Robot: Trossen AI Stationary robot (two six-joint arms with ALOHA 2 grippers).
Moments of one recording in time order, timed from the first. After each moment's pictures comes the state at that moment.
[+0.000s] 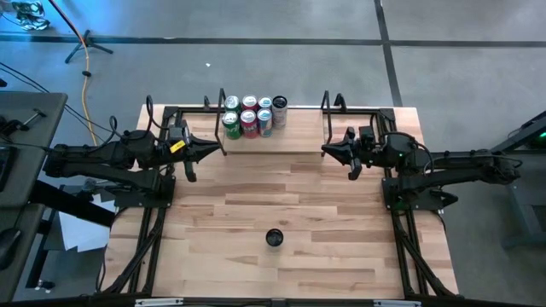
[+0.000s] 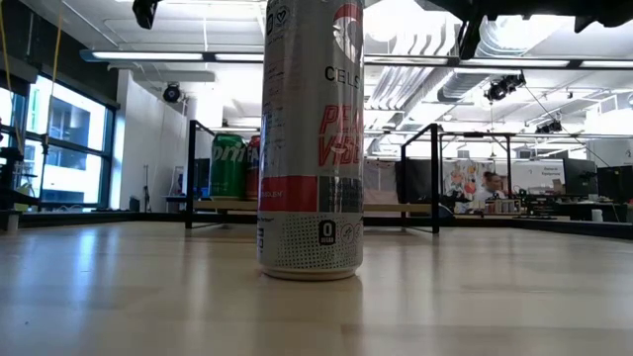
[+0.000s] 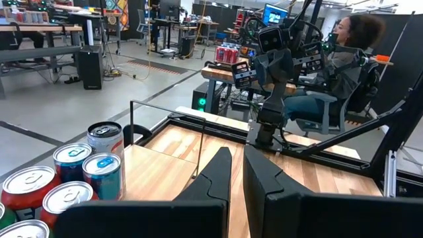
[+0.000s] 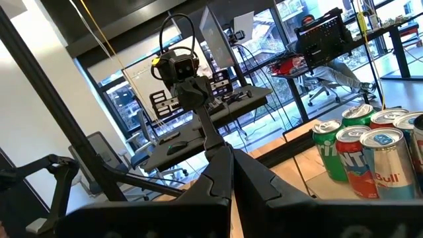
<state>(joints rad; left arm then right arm) -0.04 0.59 0.70 -0.16 -0.33 -0.16 -0.10 0.80 0.53 0.41 0.02 0.45</state>
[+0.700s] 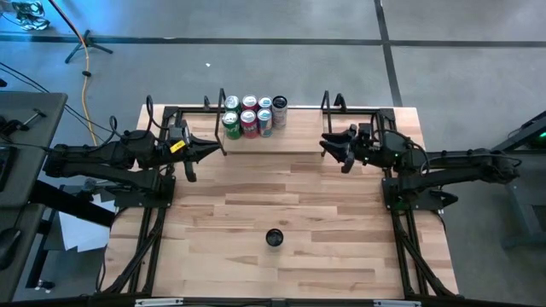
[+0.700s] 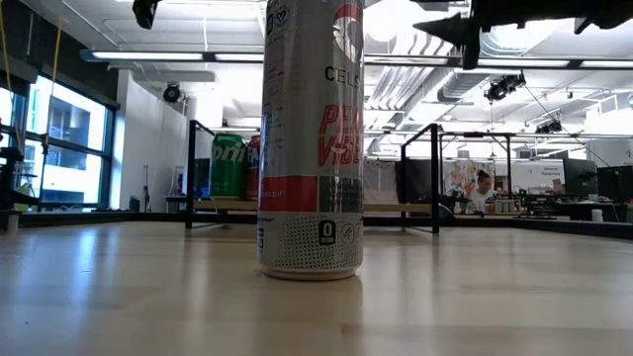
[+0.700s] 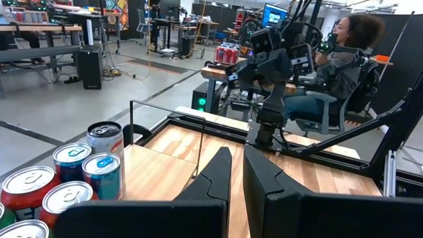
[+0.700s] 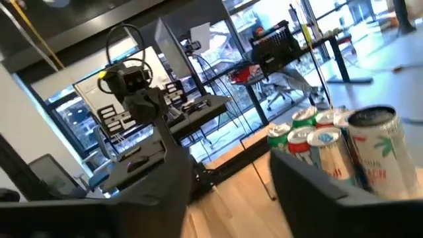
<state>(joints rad) -0.04 0.59 0.70 -0.16 -0.33 -0.16 -0.10 0.83 0.53 0.41 0.19 0.46</state>
